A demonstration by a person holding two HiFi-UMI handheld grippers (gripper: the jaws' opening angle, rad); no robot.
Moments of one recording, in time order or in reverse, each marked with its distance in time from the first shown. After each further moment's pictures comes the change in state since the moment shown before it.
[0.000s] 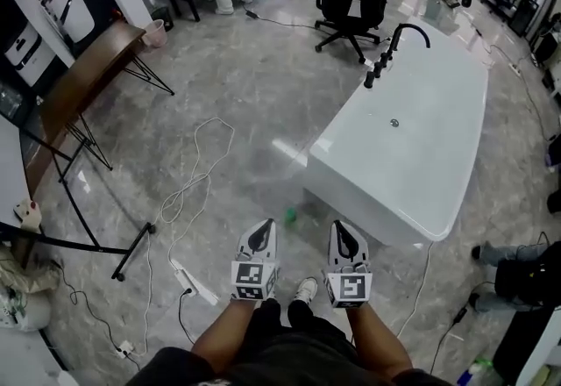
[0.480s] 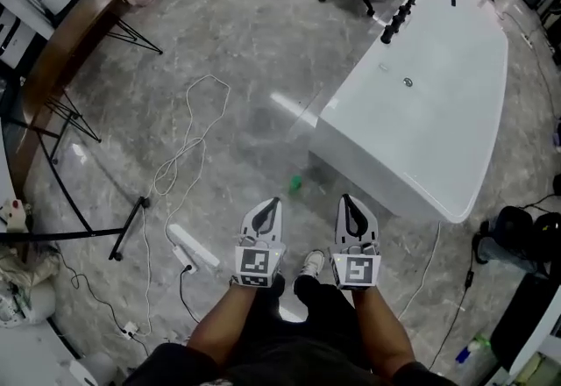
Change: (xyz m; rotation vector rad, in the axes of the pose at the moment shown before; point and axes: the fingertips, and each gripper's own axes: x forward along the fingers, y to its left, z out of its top) left arm 0.063 0.048 -0.078 0.054 0.017 -0.032; right arm 0.077 0.007 -0.075 -0.022 0.032 -0.029
